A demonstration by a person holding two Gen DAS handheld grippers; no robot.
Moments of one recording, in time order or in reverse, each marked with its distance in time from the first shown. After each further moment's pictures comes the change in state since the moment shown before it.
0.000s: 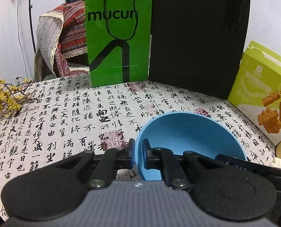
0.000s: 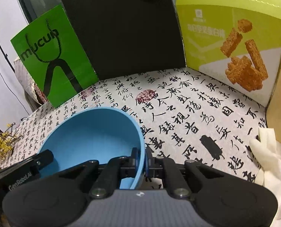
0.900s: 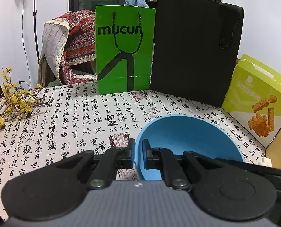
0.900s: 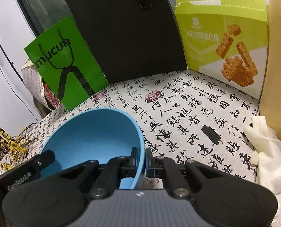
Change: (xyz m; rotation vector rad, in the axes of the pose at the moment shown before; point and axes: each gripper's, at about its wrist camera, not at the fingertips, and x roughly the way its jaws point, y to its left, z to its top) left arm -0.045 0.013 -0.004 -0.019 -0.050 -0.011; right arm -0.041 0.008 -0.014 0.023 -0.036 0.035
